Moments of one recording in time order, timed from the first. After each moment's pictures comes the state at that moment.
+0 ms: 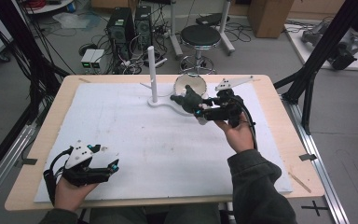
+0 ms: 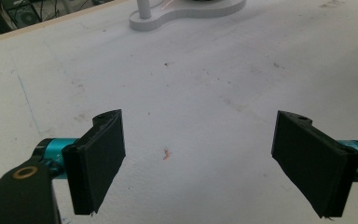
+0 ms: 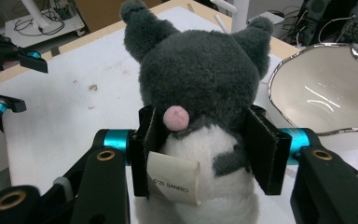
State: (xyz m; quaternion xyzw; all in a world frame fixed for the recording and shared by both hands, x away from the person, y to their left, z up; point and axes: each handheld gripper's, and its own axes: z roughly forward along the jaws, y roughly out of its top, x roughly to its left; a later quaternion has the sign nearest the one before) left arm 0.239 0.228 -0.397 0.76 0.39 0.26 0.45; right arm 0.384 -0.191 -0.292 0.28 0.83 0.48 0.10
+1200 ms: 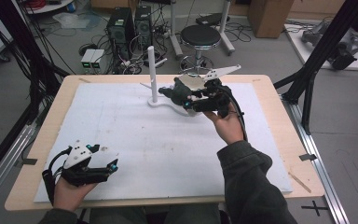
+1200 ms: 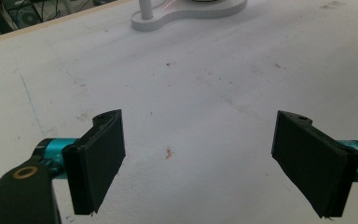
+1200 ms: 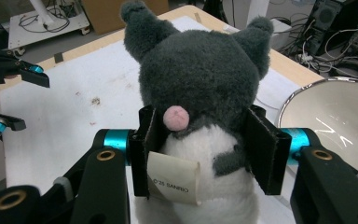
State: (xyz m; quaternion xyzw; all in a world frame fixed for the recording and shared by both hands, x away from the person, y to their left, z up) left arm 0.239 0.230 -0.396 0.76 0.39 0.26 0.45; right arm 0.401 -0.160 -0.275 0.26 0.83 0.47 0.10
